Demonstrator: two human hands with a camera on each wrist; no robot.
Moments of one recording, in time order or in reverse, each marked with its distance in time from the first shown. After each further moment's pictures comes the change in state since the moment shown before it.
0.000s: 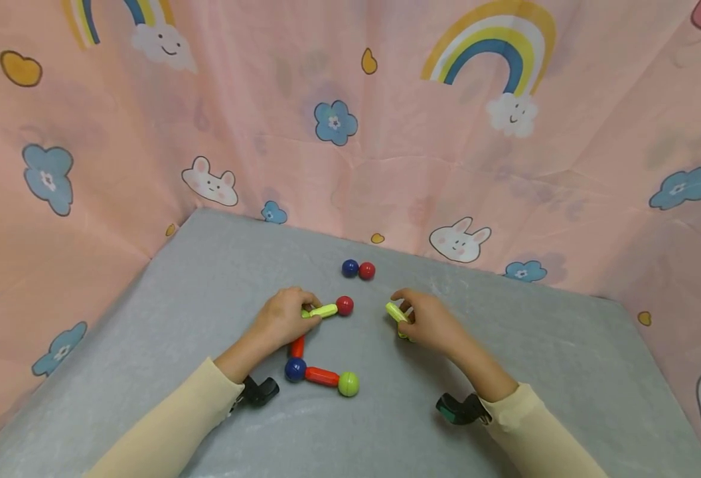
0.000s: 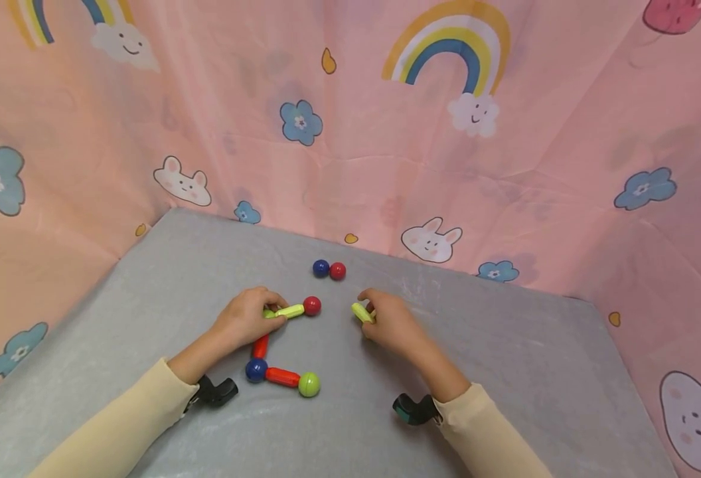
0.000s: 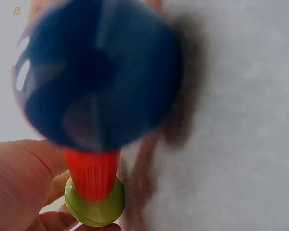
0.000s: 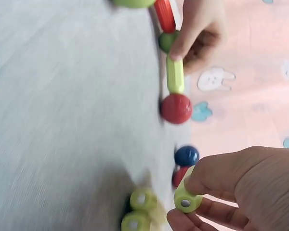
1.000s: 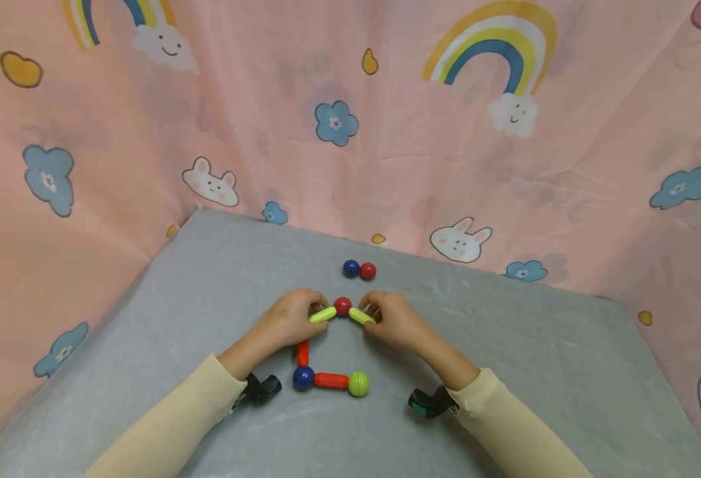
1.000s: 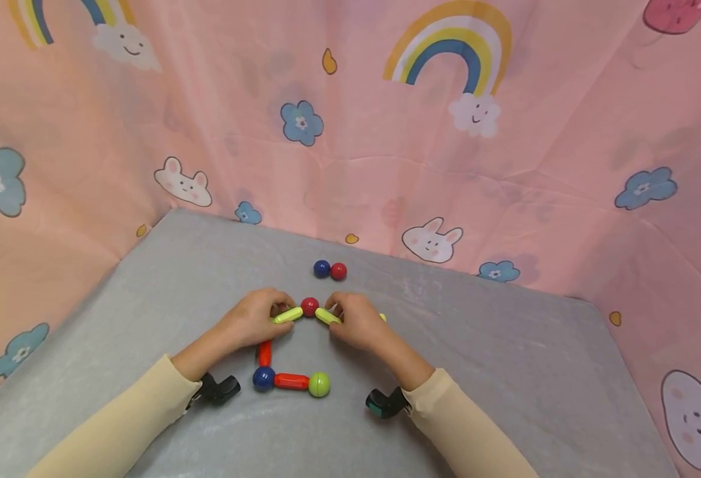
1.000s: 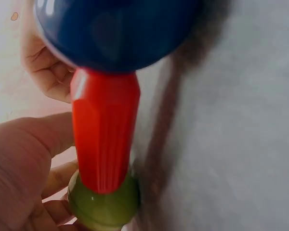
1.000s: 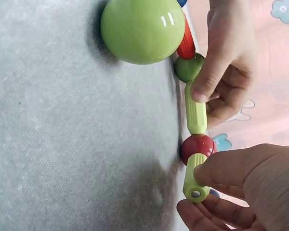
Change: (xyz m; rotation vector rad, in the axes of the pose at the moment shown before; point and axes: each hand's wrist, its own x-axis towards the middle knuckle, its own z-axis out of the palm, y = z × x) left_hand 0.003 0.003 0.001 -0.050 -0.091 0.070; right_hand 0.024 -0.034 0.030 0.046 -0.010 -0.117
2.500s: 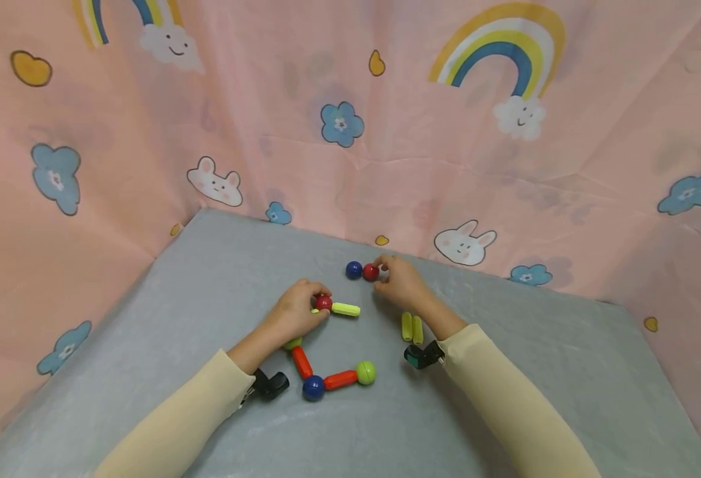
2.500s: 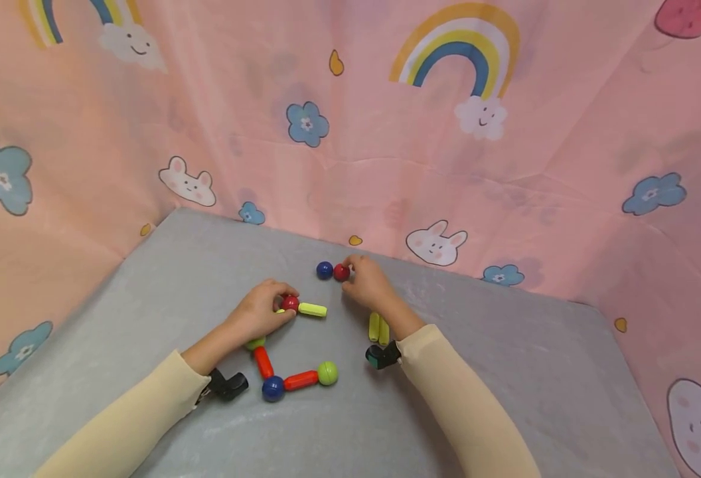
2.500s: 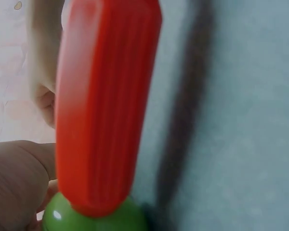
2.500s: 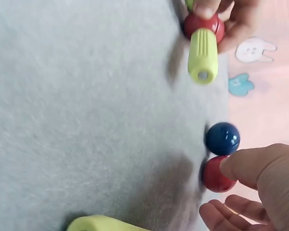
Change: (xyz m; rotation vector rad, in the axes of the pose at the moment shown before) left_hand 0.012 -0.006 0.003 -0.094 0.075 -0.062; right_hand 0.059 0.029 -0.026 -0.063 0.040 0.158
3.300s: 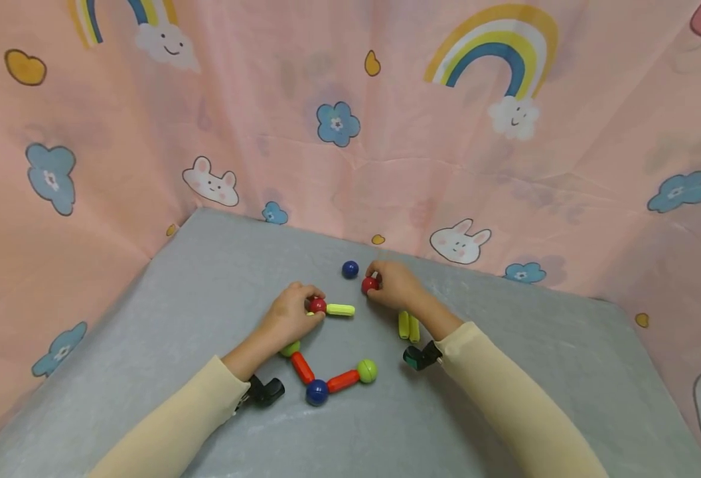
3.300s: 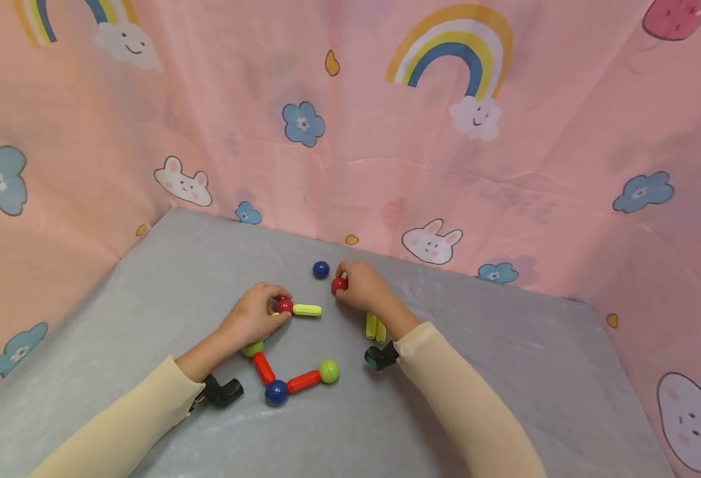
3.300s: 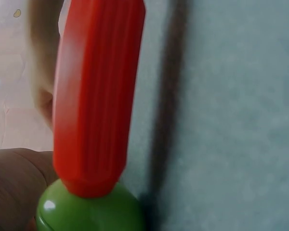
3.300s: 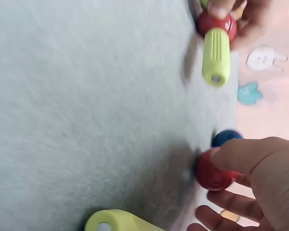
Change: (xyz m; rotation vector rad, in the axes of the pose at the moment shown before) left_hand -0.012 0.005 0.000 0.003 0.057 -0.047; right_hand 0.000 0.000 0.006 -0.162 -0.072 -0.053
